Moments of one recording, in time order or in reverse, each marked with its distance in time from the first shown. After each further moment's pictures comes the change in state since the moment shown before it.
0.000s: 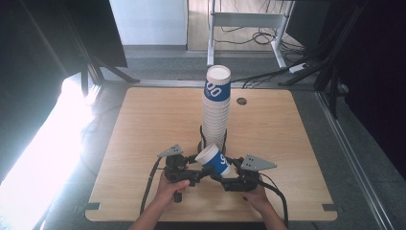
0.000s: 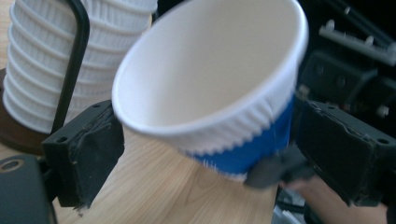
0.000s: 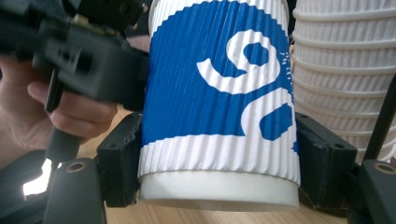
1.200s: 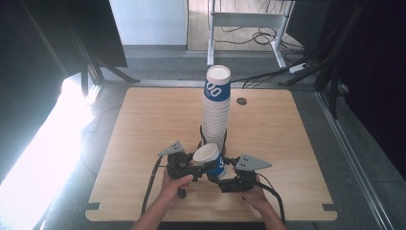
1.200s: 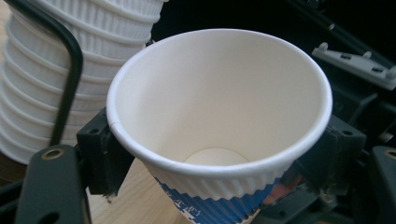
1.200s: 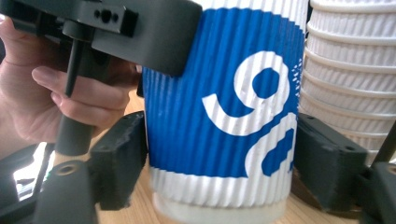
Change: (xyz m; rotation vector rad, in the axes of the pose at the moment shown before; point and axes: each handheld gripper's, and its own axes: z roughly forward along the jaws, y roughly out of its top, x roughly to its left) left arm 0.002 0.002 0.003 -0.072 -0.022 0.058; right arm 0.005 0.004 0.007 0.063 -0.008 -0.033
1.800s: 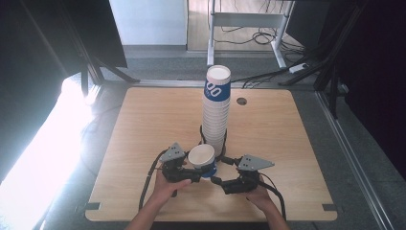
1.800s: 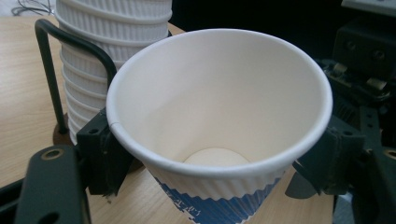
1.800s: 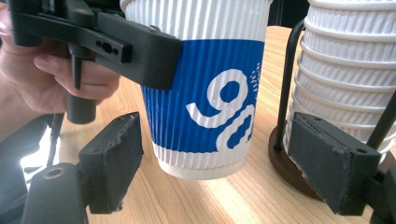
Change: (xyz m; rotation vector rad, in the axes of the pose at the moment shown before) left arm -0.015 0.005 -0.012 0.099 0.166 0.246; right arm -0.002 0.002 -0.009 0.037 0.006 -0.019
